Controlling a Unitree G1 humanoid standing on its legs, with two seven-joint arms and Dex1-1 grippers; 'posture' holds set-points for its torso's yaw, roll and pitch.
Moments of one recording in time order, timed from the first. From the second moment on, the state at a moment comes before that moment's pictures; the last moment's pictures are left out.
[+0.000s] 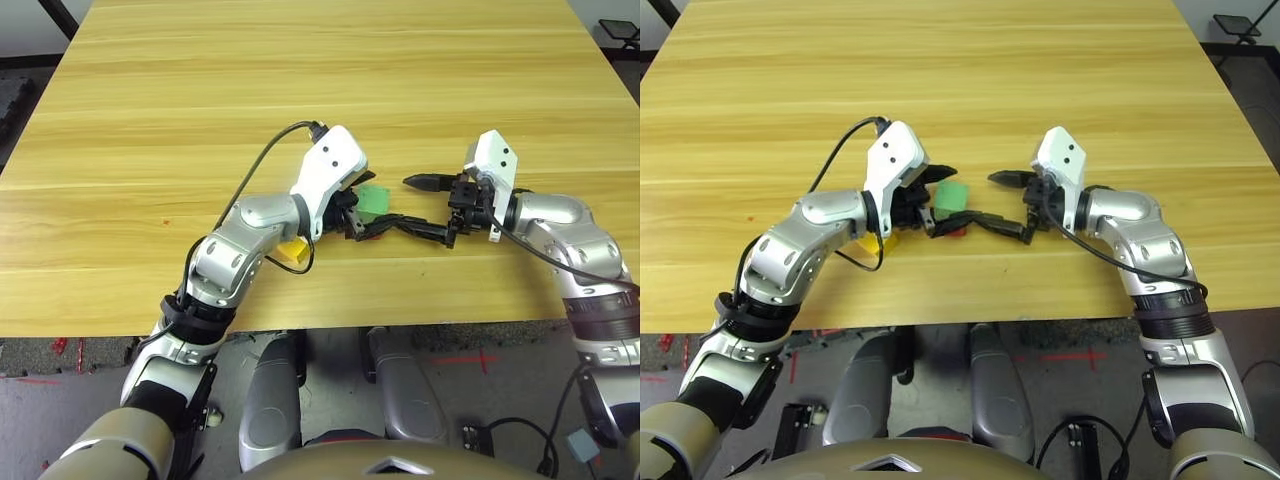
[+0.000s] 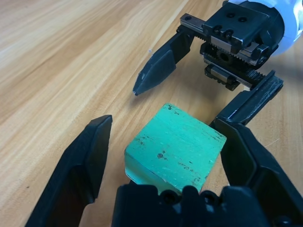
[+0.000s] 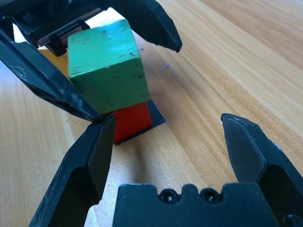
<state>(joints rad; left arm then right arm) -0.59 0.30 -0.31 -0.28 -0.24 0.71 -0.70 -0.48 -0.63 0.04 -0.01 0.36 0.41 1.05</state>
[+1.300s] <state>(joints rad) -0.63 0.42 -0.22 -0.30 -0.43 0.77 -0.81 -0.60 -0.58 0.06 0.08 0.36 0.34 1.09</state>
